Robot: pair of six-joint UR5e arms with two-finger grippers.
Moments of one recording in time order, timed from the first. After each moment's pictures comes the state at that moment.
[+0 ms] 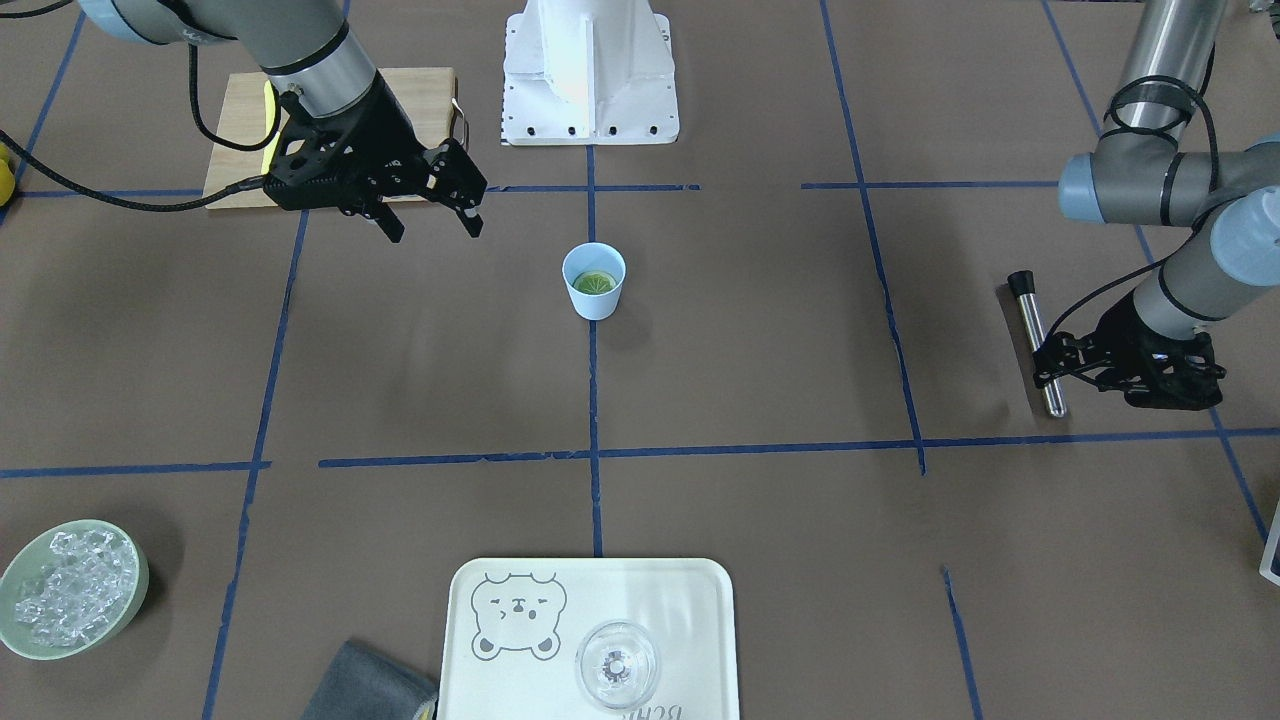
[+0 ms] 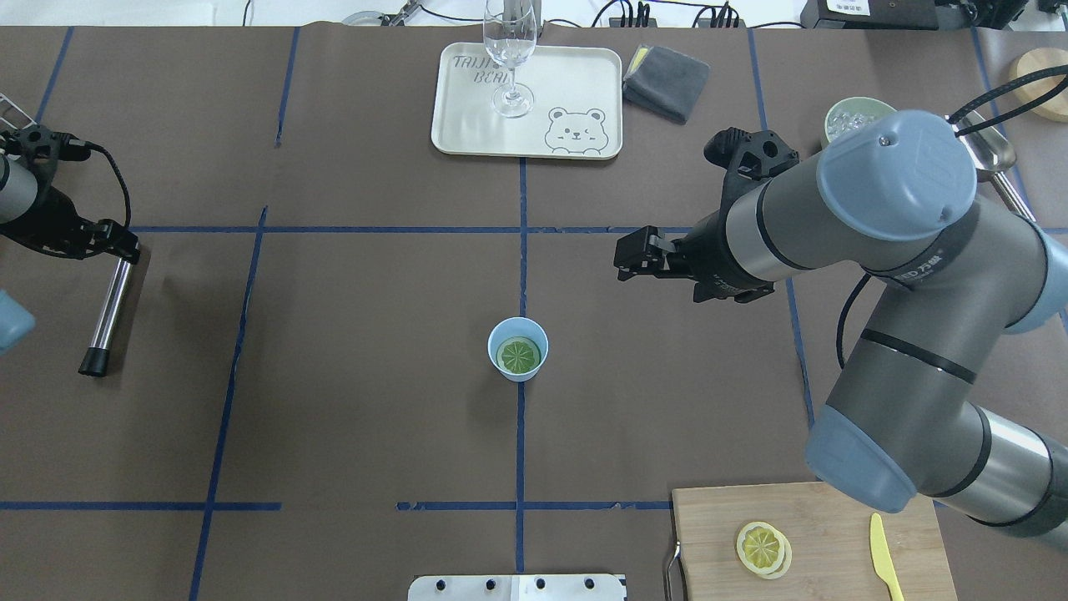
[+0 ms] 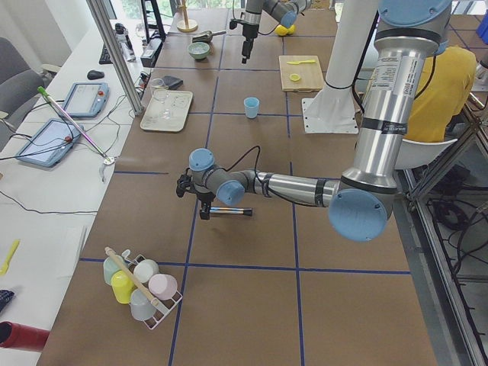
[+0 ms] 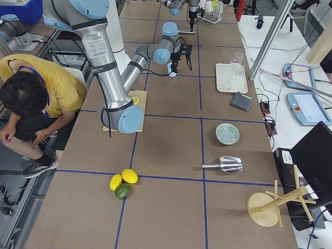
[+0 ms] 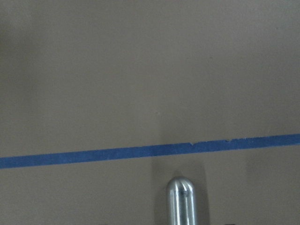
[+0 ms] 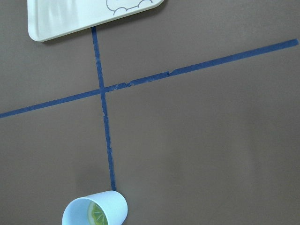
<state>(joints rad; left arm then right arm) -1.03 -1.73 -1.43 -2.07 -2.20 -0.64 0.65 -1.17 2.05 -1.44 1.96 1.41</state>
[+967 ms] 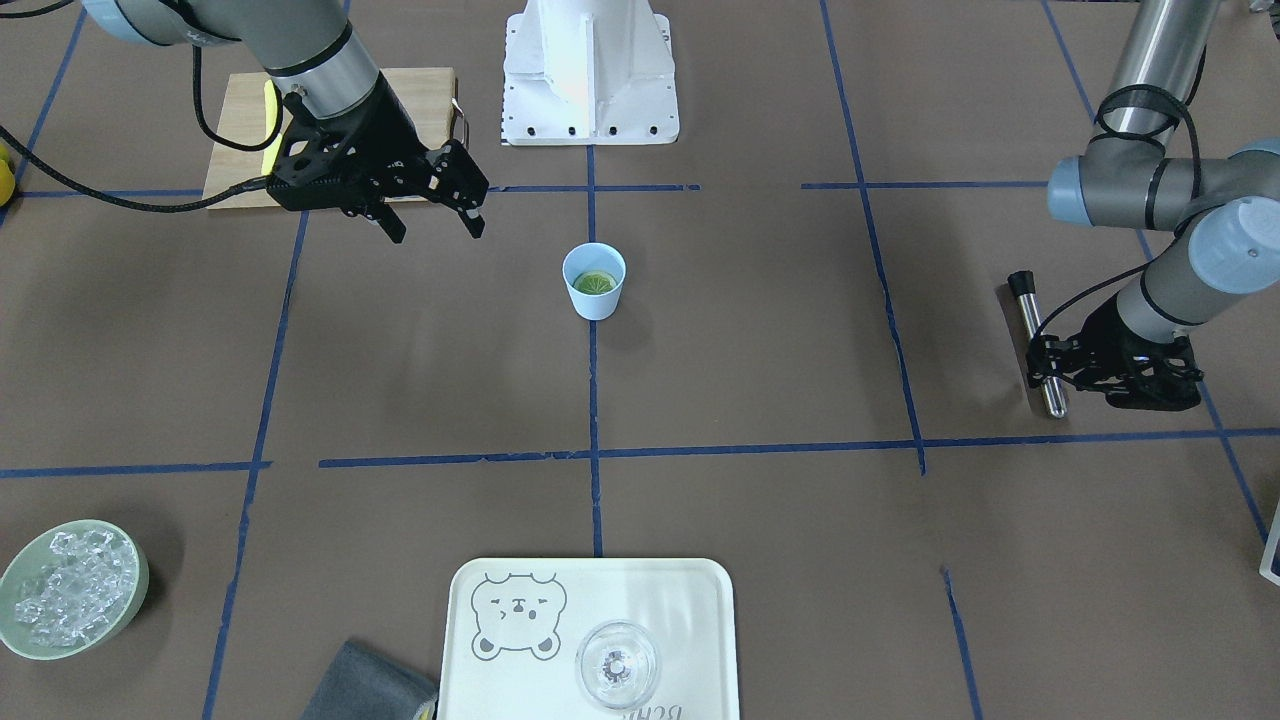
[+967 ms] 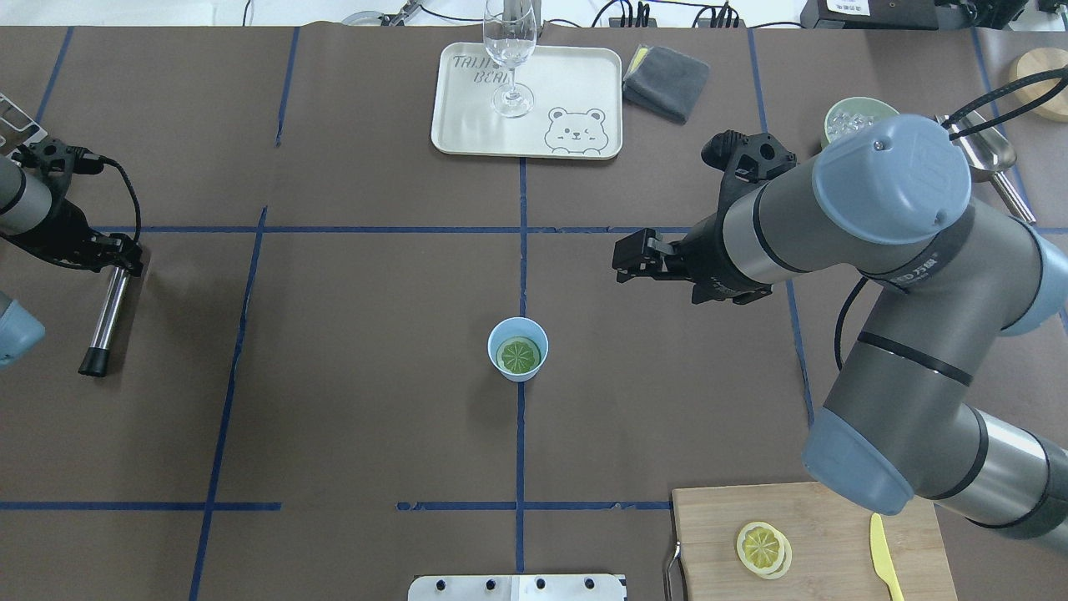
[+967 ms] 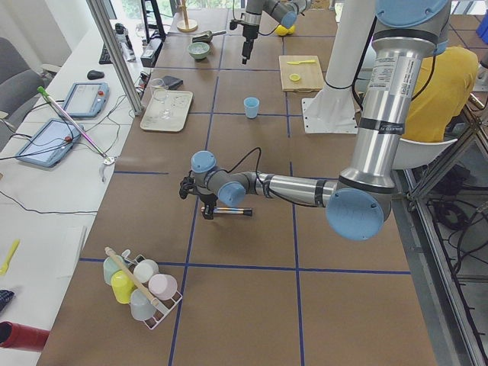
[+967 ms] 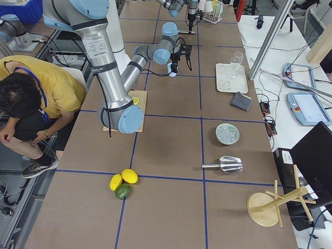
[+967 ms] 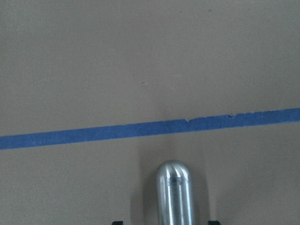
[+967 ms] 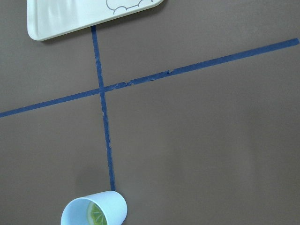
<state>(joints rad) -1.01 -1.74 -1.42 -2.07 -2.19 -0.64 0.64 -1.17 2.05 -1.44 1.96 1.41</state>
